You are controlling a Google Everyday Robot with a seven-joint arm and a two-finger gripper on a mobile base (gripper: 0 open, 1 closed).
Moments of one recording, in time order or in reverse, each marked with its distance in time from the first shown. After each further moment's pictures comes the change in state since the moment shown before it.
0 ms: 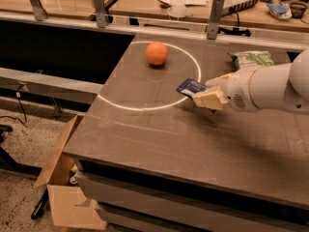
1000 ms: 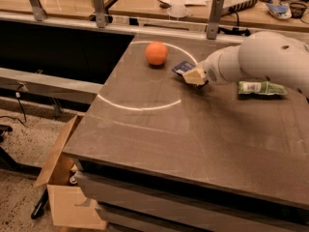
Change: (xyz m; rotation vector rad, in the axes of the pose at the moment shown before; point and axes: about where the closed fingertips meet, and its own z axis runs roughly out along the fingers) arm -0.028 -0.076 0.086 0.146 0.040 0.035
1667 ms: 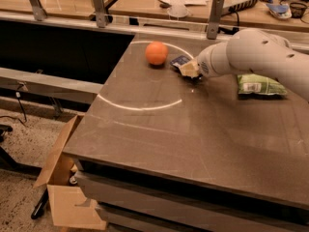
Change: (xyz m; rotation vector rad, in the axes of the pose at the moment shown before) arm -0.016 -0.020 0.044 0.015 -0.019 0.056
